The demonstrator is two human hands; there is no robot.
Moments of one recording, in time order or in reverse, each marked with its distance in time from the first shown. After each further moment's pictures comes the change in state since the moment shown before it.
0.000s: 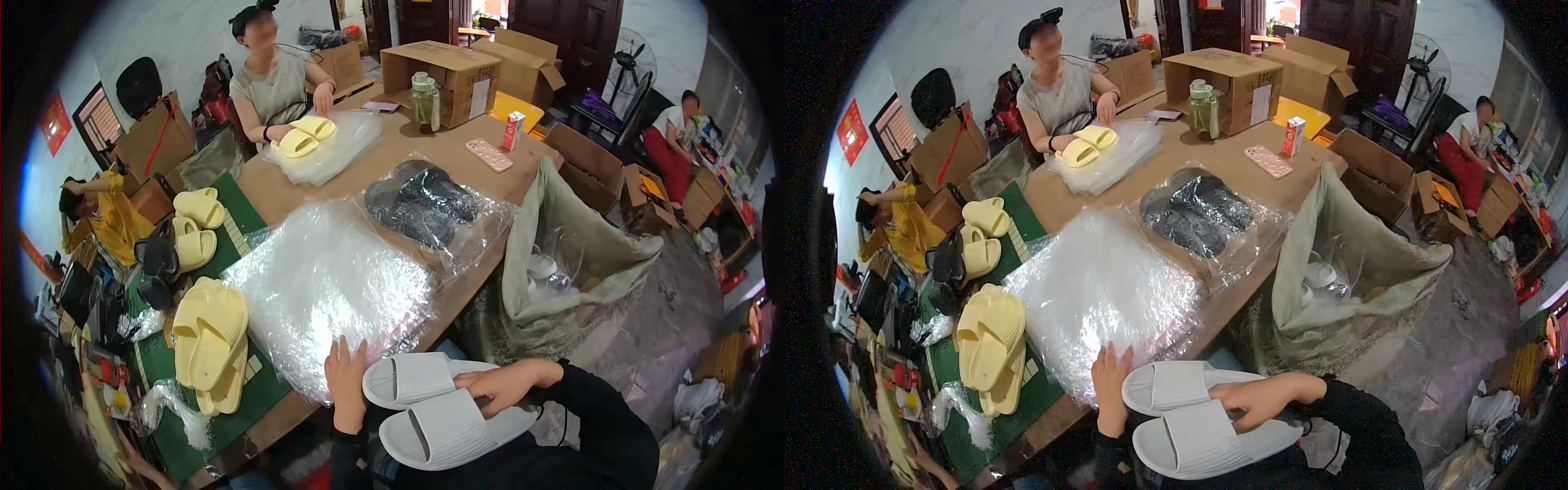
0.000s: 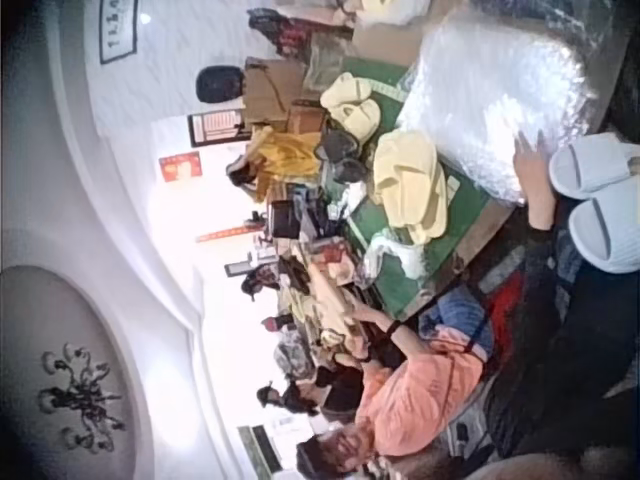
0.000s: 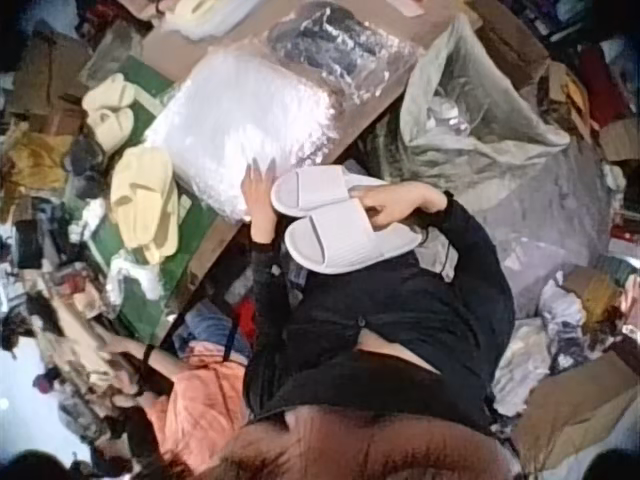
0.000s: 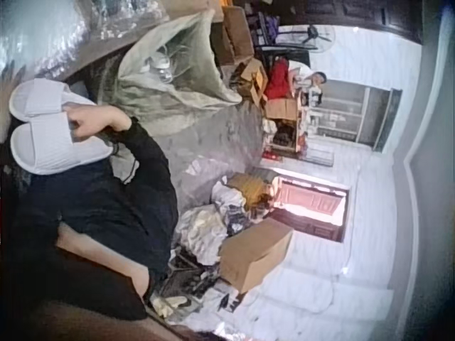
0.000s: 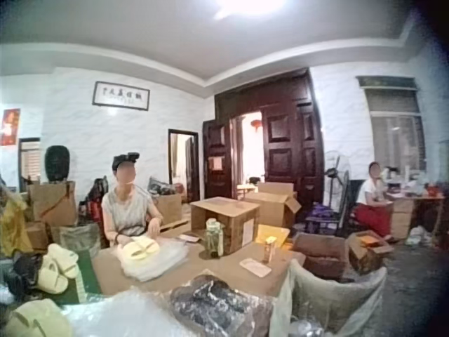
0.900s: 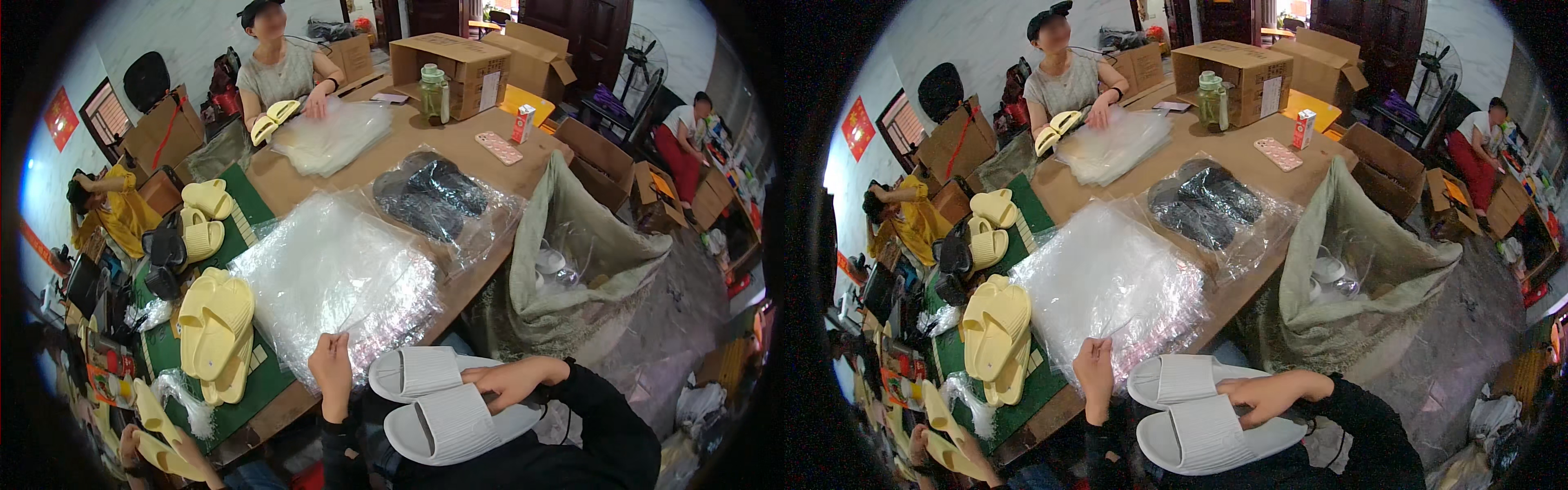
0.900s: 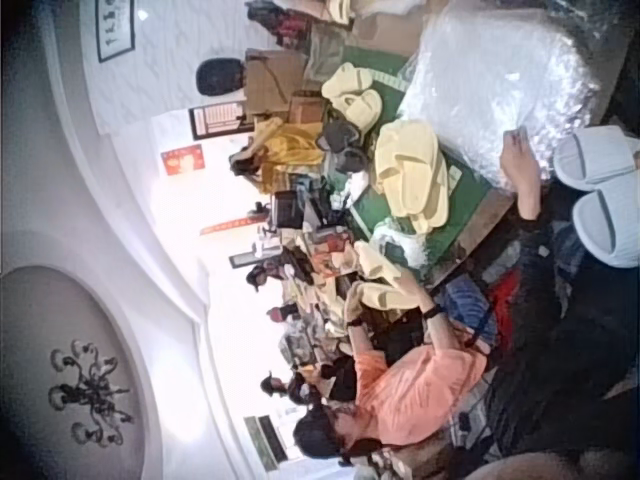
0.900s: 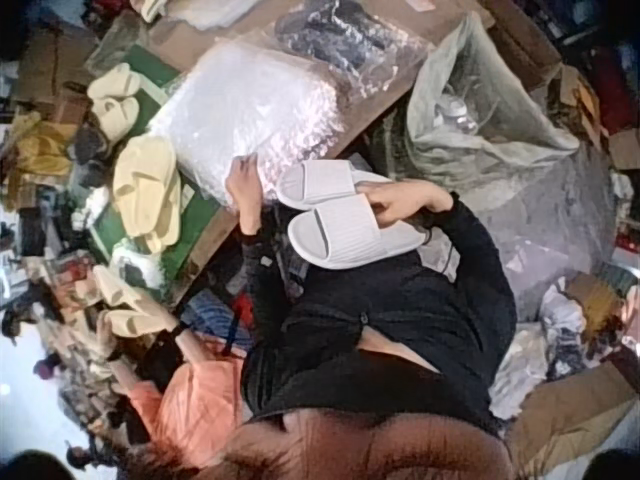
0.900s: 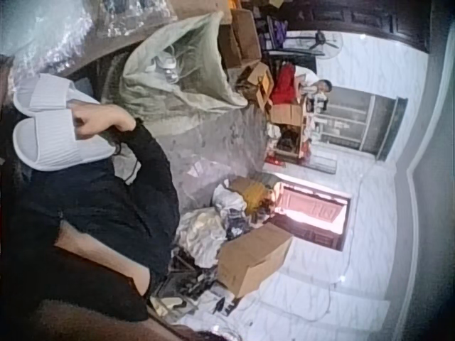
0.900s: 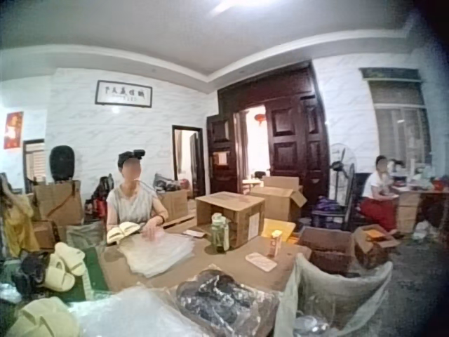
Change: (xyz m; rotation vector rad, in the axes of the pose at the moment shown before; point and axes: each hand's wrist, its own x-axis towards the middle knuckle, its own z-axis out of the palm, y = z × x) left_hand 0.026 -0.005 -0.024 -0.549 0.231 -0.524; right_hand -0.006 -0.005 -0.002 0.009 -0.012 0.028
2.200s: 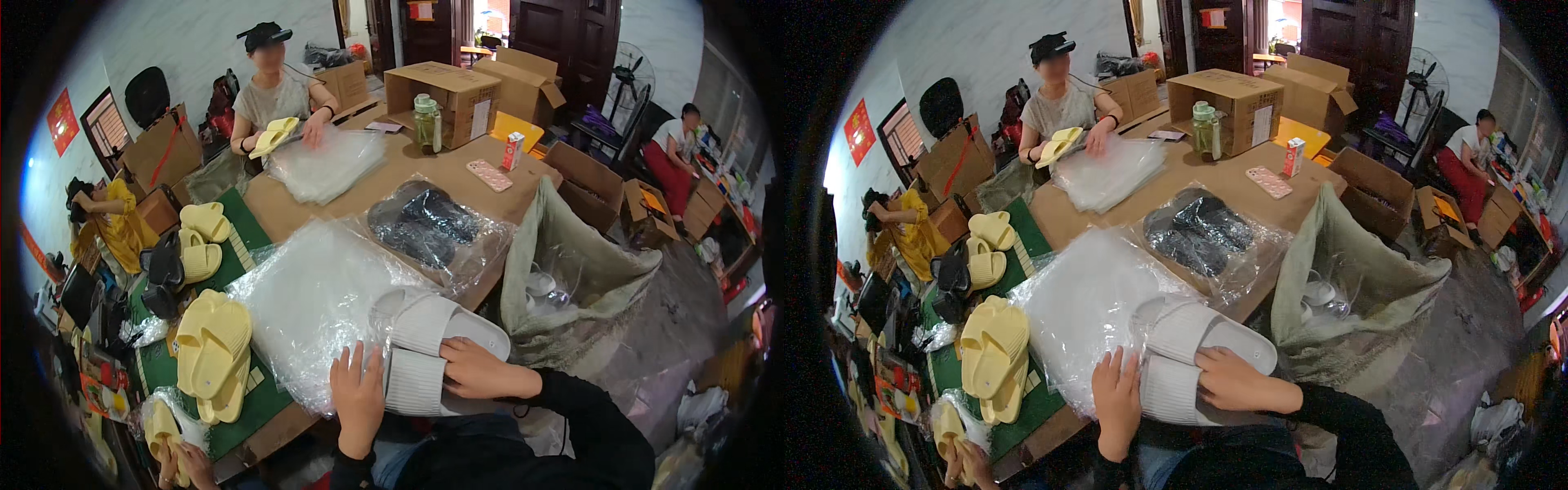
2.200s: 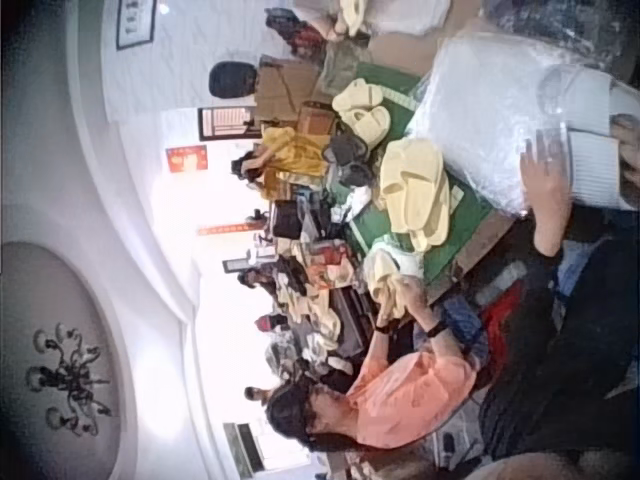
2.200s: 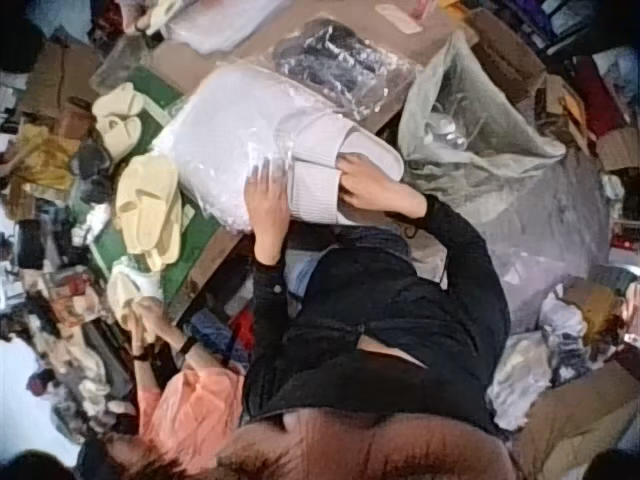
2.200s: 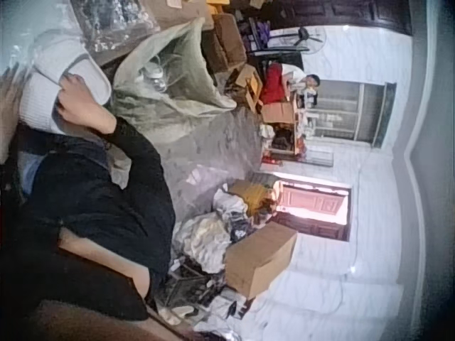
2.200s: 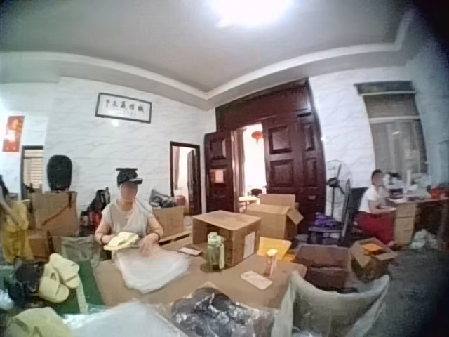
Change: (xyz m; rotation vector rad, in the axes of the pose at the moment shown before) left_hand -0.031 0.060 0.000 0.431 -0.095 0.626; right_hand 0.038 -0.001 -0.019 -0.878 0.492 0.218
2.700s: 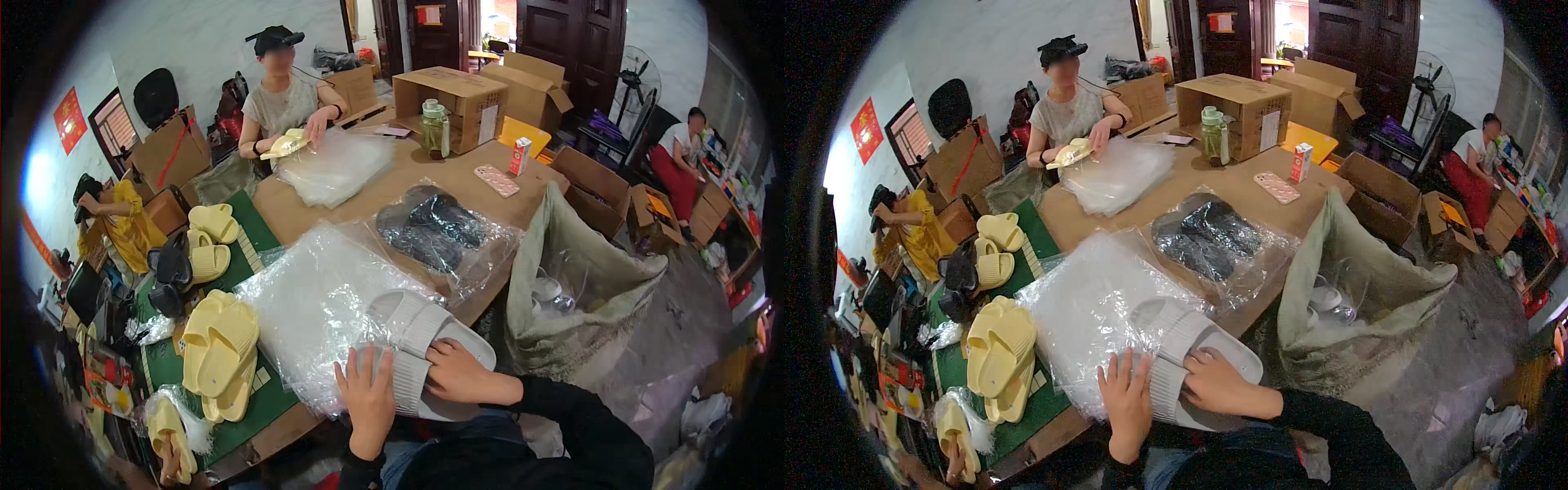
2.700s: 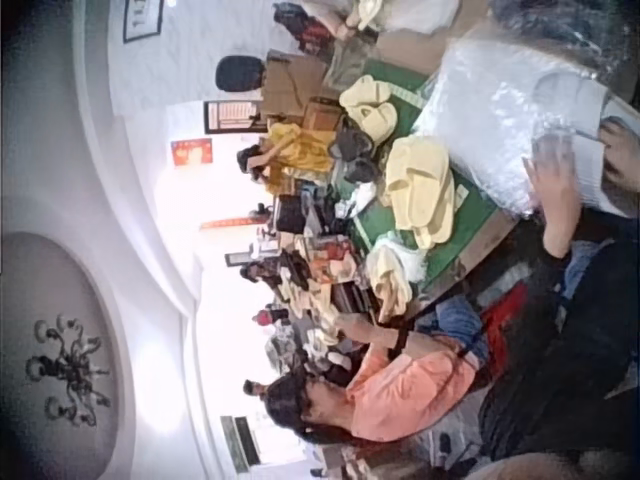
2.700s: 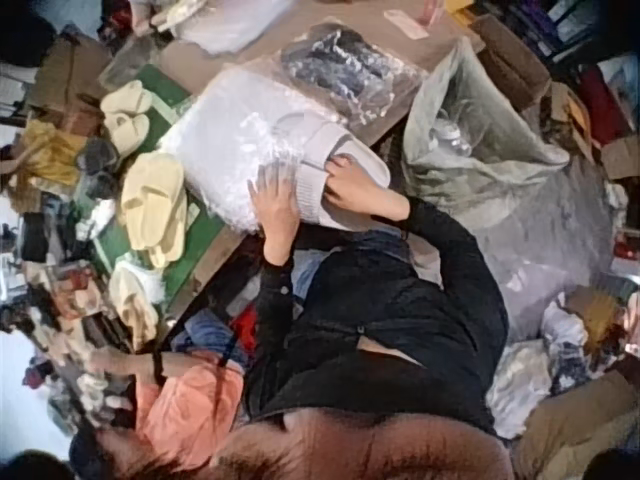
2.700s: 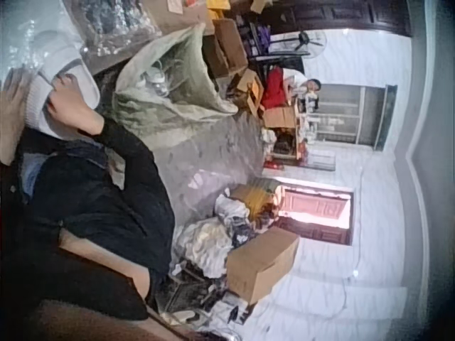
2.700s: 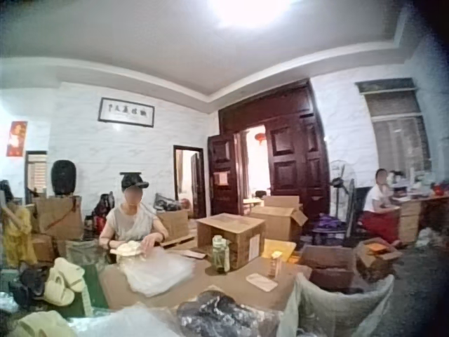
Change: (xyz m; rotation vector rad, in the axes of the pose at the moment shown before) left_hand -0.002 0.011 0.002 0.041 -0.049 -0.033; right_hand 0.022 -0.007 0.027 -0.060 0.104 0.046
